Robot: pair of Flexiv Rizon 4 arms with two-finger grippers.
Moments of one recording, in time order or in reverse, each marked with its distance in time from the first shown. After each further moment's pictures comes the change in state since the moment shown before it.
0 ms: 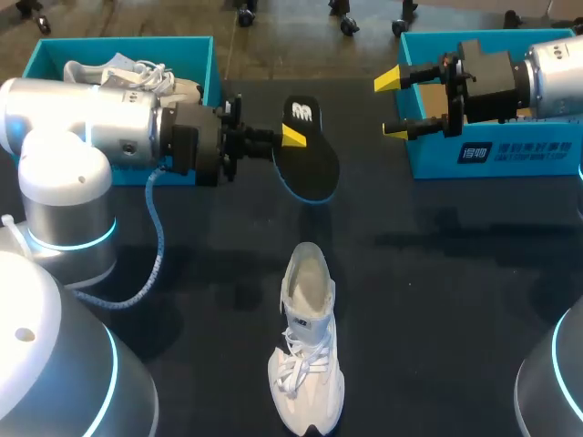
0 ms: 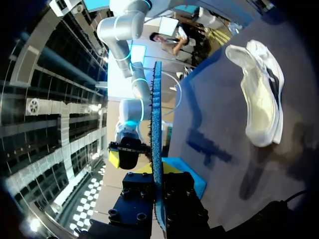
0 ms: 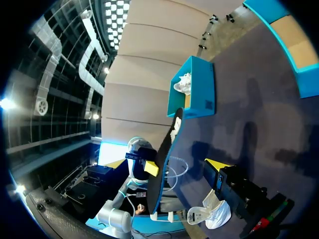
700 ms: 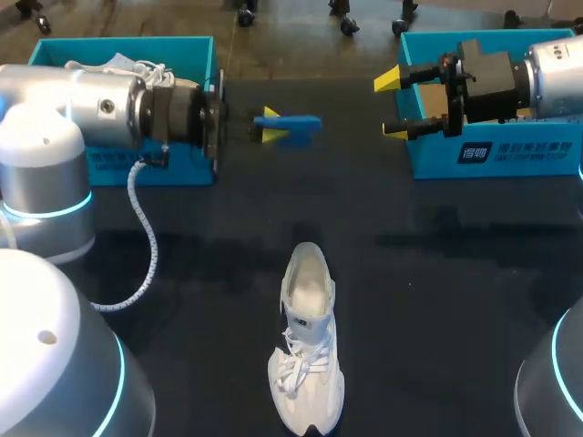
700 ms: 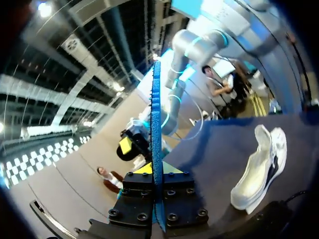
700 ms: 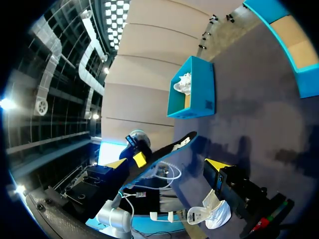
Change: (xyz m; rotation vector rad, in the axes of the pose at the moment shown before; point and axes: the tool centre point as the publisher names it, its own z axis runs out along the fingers) left arm -0.025 0.000 -0.027 0.126 -0.054 -0.672; right arm 0.000 0.000 0.000 0.000 0.000 0.000
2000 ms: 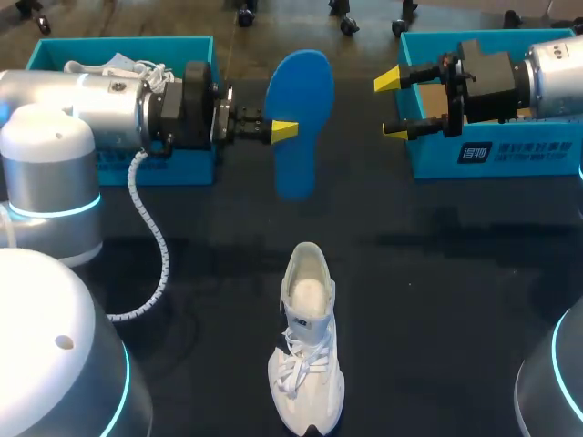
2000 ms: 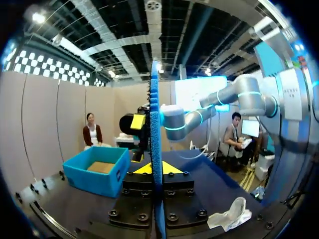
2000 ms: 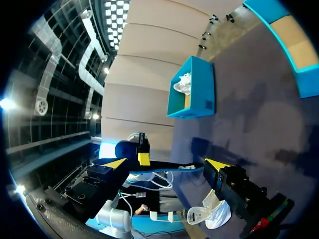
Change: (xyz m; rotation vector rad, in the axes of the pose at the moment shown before) left arm 0.006 0.001 0.012 -0.046 -0.044 -0.730; right arm 0.000 0.000 0.000 0.000 0.000 0.000
